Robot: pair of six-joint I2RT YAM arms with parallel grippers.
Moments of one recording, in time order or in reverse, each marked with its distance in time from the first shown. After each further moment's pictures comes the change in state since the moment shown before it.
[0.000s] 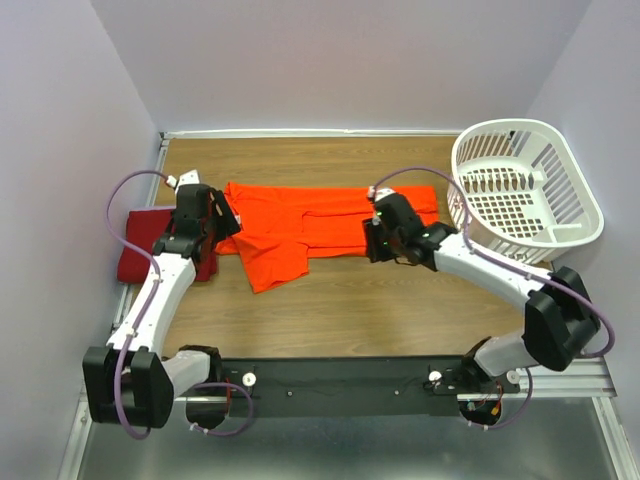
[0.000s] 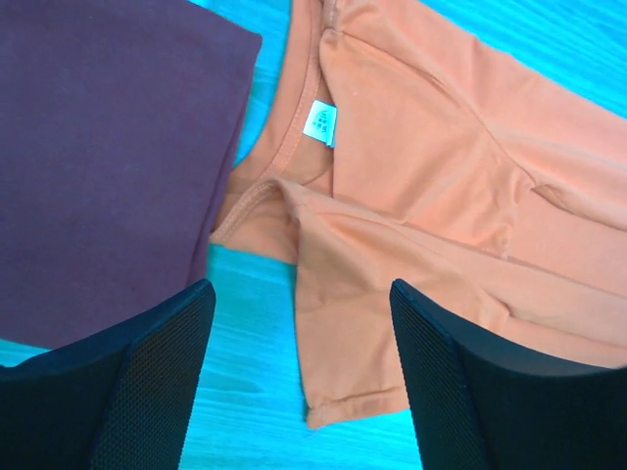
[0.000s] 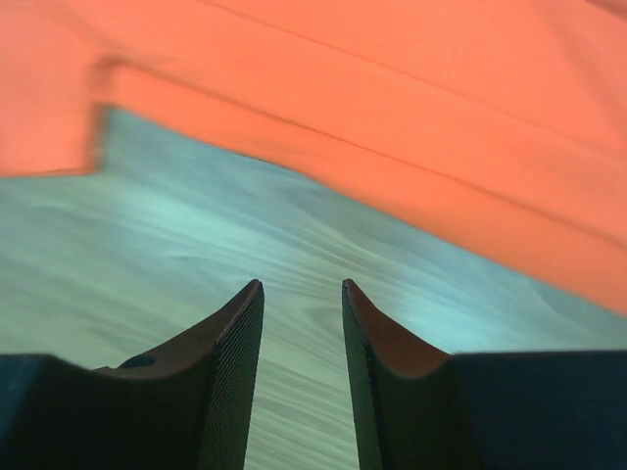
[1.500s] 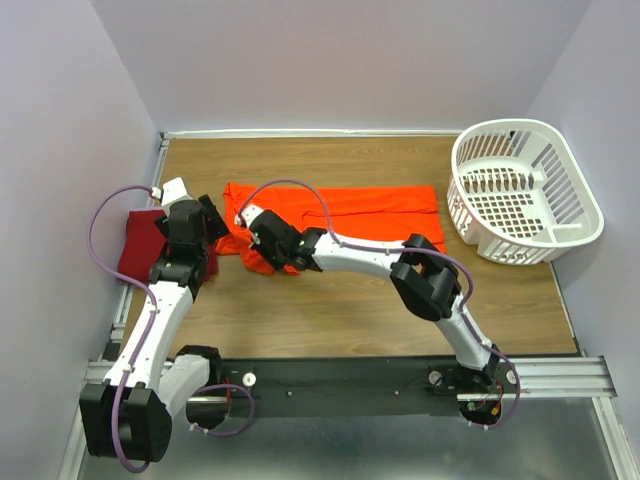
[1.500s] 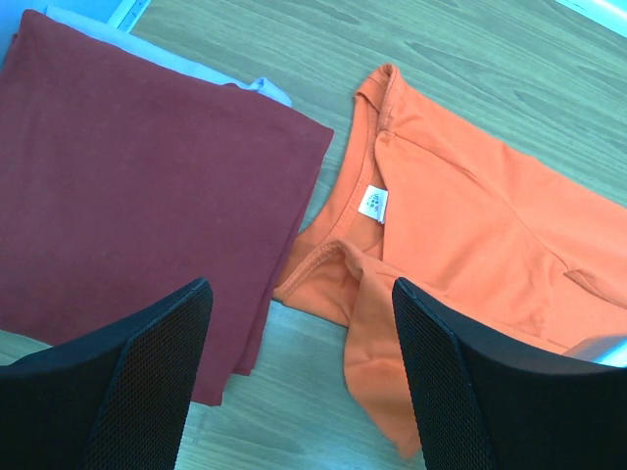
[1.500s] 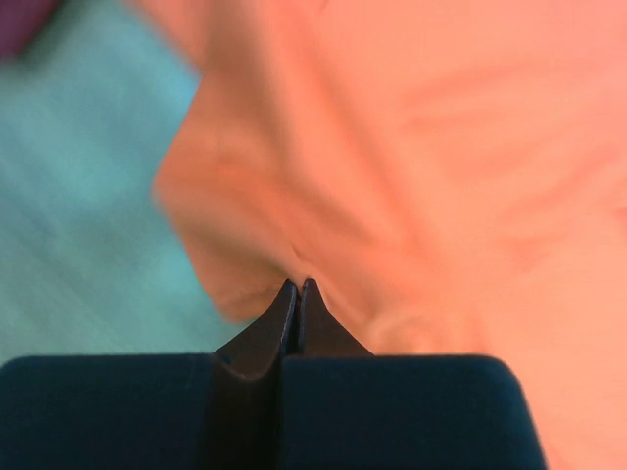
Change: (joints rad) left arm 0.000 -0.195 -0.175 0.206 -0.192 0.060; right arm 0.447 0.798 0.767 0.109 0.074 -0.254
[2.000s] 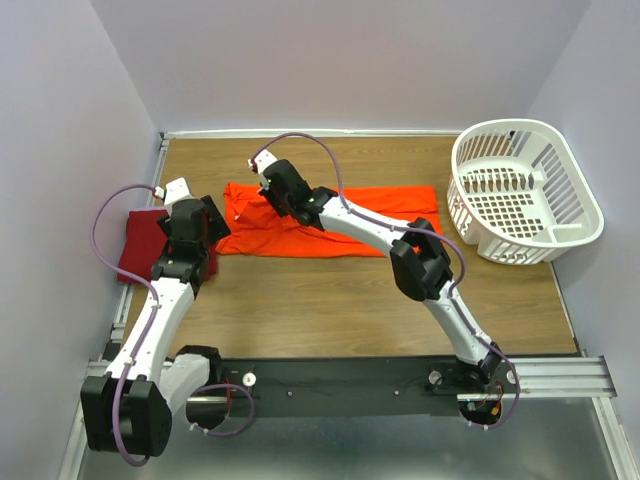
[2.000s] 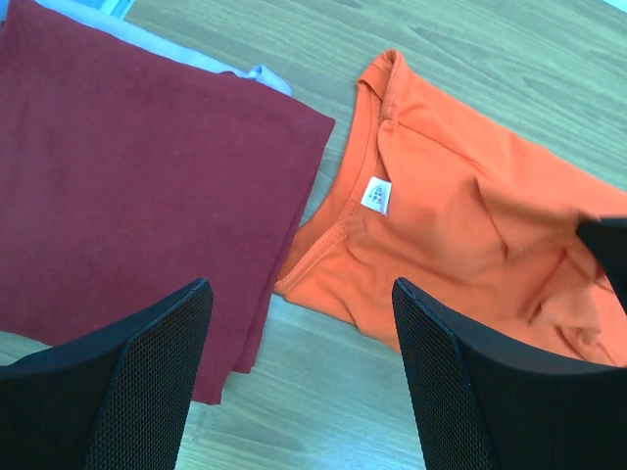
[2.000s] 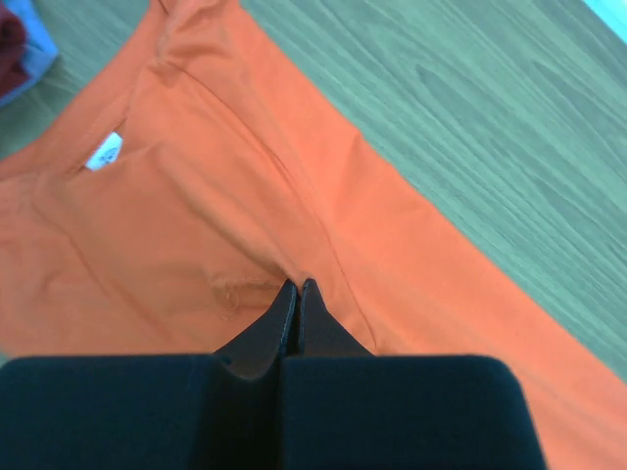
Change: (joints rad) left arm 0.000 0.026 0.000 0.000 0.007 0.000; right arm -0.171 0.115 0.326 0.013 0.064 -0.116
